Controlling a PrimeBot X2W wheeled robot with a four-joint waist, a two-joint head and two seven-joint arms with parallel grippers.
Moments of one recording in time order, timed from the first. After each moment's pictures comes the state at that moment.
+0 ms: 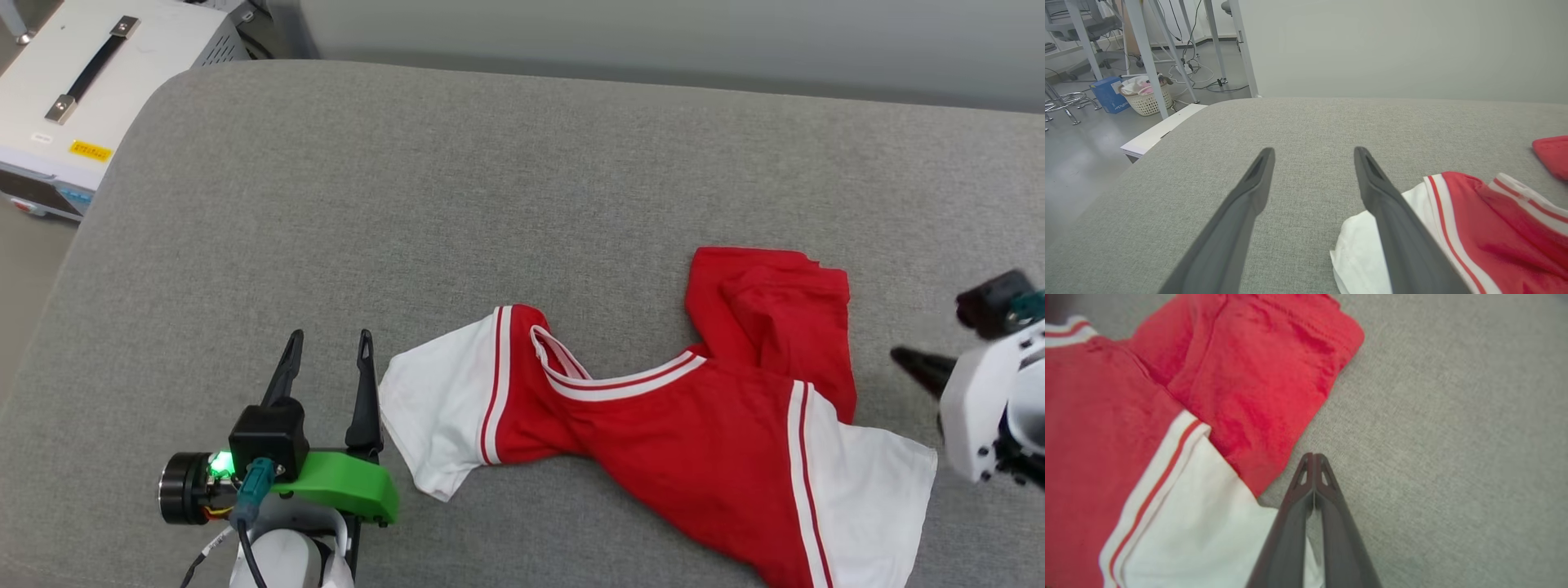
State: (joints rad) left arm -0.11 0.14 -0.17 0.16 -0.17 0.12 -0.26; right arm -0.44 -0.79 0.68 0.25 0.81 0.13 0.32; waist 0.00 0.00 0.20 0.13
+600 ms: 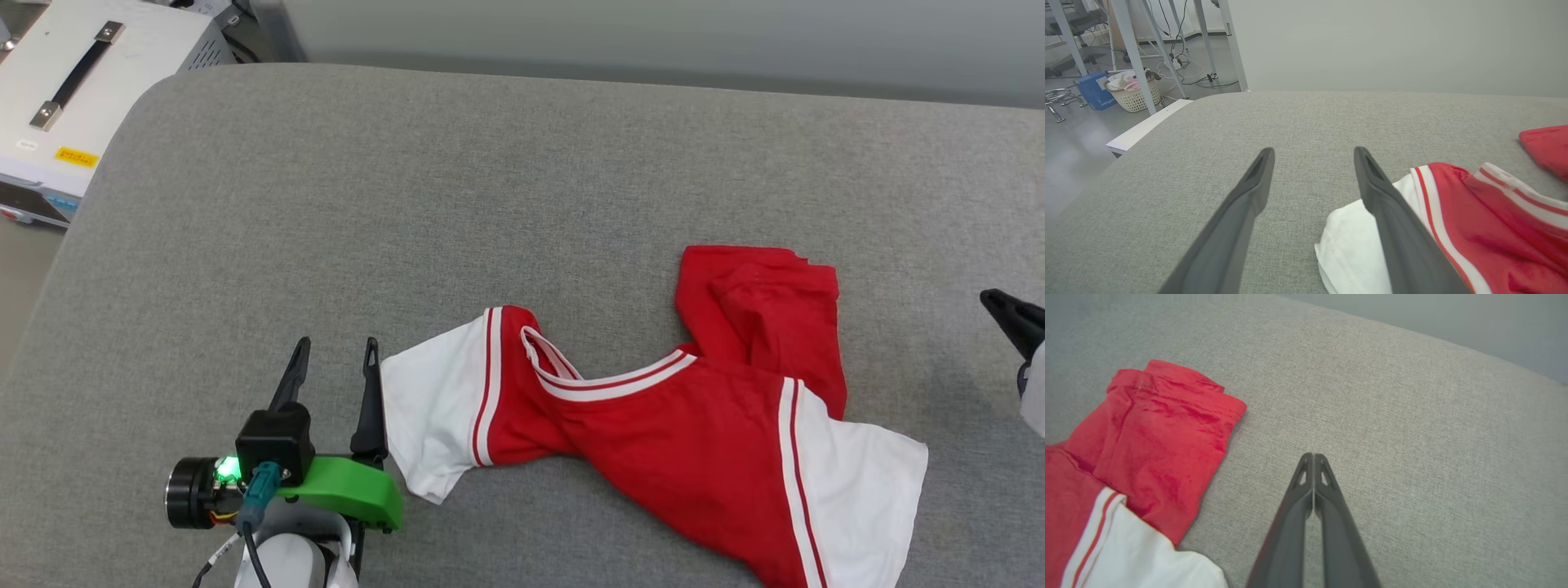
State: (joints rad) left arm -0.10 0.09 -0.12 0.18 -0.11 0.06 -0.26; right arm -0.47 -0.82 0.56 0.38 0.88 0.13 0.16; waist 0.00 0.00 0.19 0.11
